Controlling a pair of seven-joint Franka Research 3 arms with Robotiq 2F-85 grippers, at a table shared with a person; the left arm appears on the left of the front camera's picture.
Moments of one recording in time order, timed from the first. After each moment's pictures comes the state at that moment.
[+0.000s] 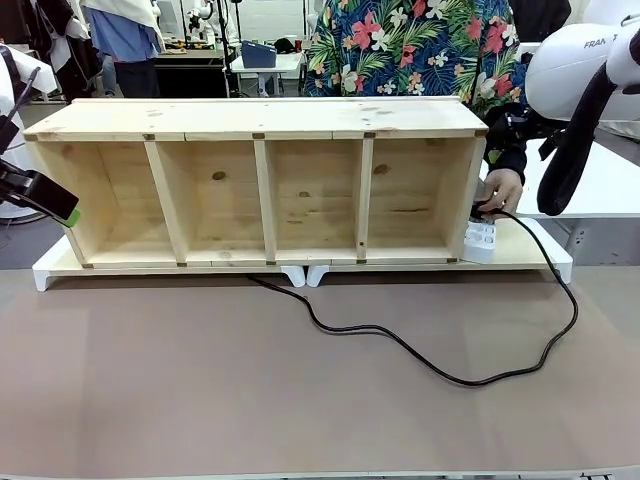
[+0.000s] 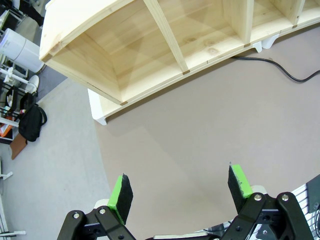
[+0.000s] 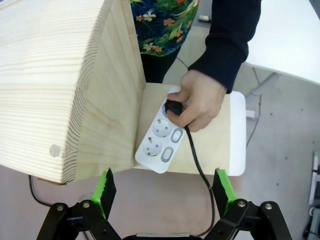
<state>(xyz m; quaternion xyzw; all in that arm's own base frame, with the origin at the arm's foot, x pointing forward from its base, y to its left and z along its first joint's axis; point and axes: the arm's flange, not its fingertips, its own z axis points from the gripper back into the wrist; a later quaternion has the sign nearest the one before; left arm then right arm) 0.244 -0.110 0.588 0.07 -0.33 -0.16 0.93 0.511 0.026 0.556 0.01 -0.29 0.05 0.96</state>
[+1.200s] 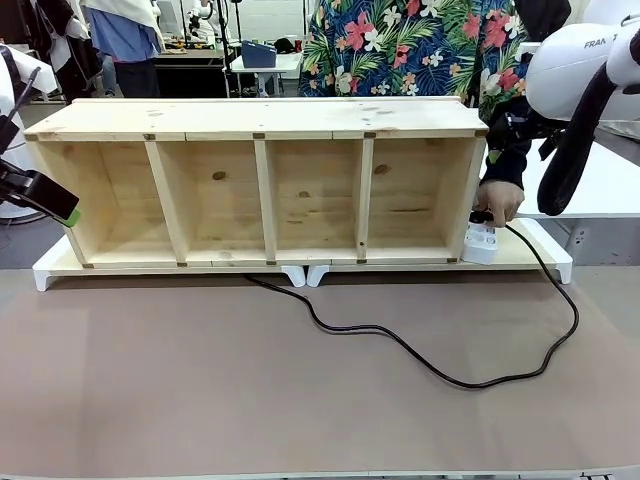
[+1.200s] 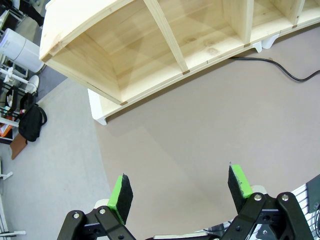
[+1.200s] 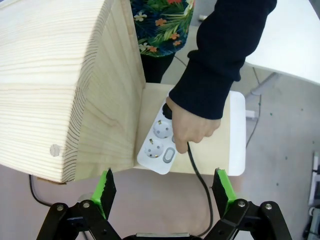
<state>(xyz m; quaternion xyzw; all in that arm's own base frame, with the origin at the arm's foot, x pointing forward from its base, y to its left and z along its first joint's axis) 0.244 -0.110 0.588 0.07 -0.33 -0.16 0.93 0.511 0.026 0.556 0.01 -0.29 0.05 0.96</state>
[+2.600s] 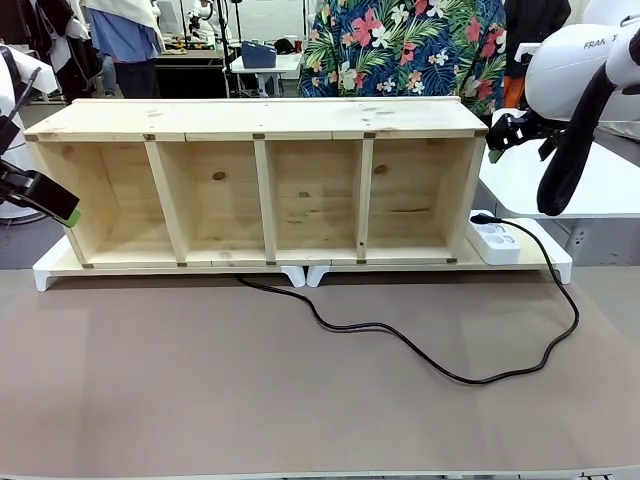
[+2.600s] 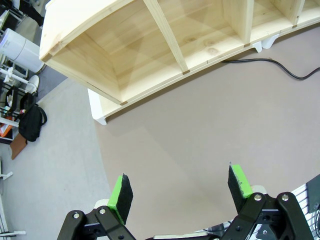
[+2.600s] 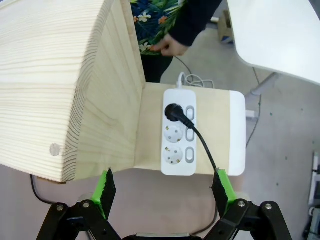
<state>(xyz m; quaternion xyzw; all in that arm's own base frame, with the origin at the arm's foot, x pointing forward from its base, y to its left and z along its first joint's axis) 0.244 -0.110 0.588 0.07 -0.33 -0.16 0.93 0.511 0.026 0.556 0.01 -0.29 0.05 0.96</state>
